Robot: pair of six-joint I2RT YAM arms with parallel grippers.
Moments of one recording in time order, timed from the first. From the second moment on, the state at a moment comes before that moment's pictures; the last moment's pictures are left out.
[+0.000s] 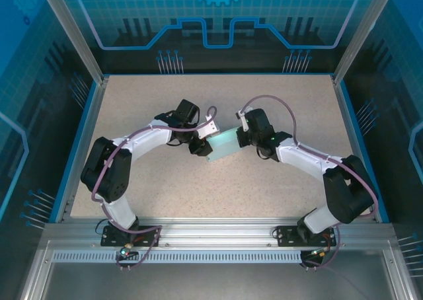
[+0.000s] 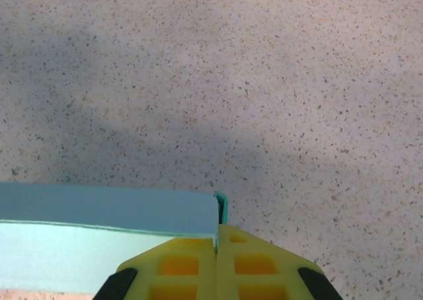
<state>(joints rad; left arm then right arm) -0.45 1.75 1.21 -0.55 0.43 0.53 0.55 1.50 0.89 -0.11 0.13 0.09</state>
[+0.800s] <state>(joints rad) -0.49 1.47 1.05 -0.45 0.24 0.12 0.66 1.48 0.87 -0.15 0.27 0.20</state>
